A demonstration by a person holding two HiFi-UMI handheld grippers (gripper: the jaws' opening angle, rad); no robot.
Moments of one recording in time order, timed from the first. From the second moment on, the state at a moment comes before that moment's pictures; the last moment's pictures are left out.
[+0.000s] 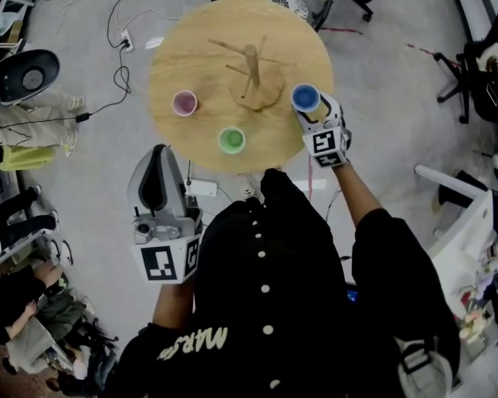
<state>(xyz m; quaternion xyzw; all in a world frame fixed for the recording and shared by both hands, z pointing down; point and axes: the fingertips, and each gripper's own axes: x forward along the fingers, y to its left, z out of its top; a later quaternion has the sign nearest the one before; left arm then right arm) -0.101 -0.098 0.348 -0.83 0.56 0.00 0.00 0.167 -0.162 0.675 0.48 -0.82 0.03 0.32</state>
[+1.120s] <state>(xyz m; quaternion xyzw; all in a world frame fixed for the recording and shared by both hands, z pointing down) -0.142 -0.065 0.286 -0.79 0.61 0.04 0.07 0.087 -0.281 0.518 0.25 -0.77 -0.40 0.43</state>
